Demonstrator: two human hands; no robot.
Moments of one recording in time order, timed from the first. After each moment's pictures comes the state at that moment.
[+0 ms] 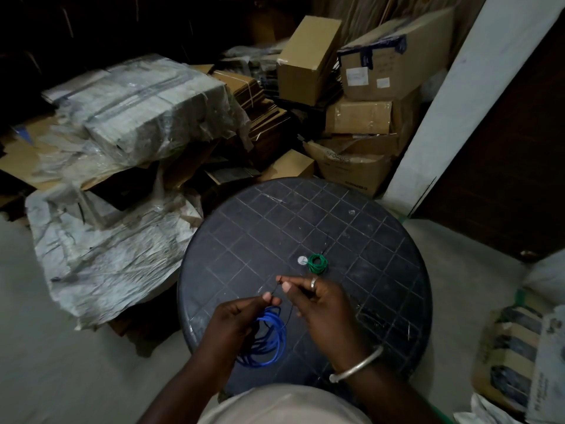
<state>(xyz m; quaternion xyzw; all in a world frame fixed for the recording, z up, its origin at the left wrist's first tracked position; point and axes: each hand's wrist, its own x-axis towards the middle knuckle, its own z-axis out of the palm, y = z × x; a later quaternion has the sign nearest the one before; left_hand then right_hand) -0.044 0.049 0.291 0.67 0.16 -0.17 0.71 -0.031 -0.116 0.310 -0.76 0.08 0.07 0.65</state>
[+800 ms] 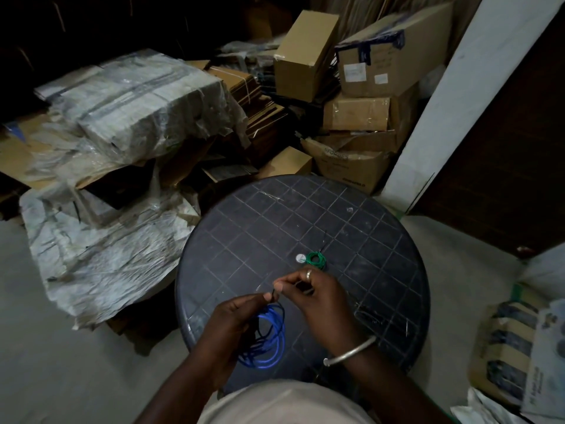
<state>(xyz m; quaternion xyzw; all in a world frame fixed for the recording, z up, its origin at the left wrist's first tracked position) -0.038 0.044 0.294 0.61 0.21 -0.19 0.74 -0.015 -0.119 0.297 -0.80 0.02 0.04 0.59</state>
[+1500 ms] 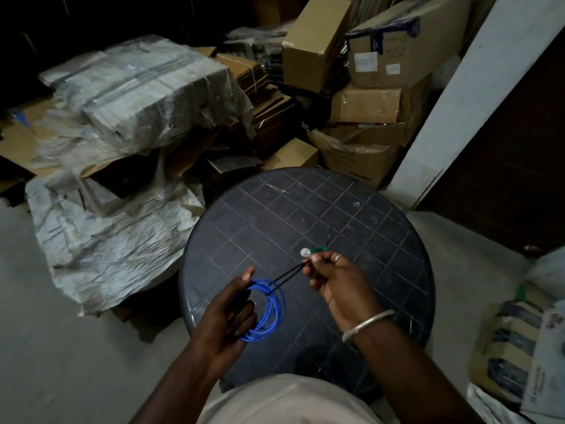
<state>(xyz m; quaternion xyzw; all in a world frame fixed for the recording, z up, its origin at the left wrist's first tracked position) -0.028 0.057 0.286 0.36 0.27 -0.15 0.88 0.016 -0.125 0.314 -0.54 0.23 0.14 0.80</state>
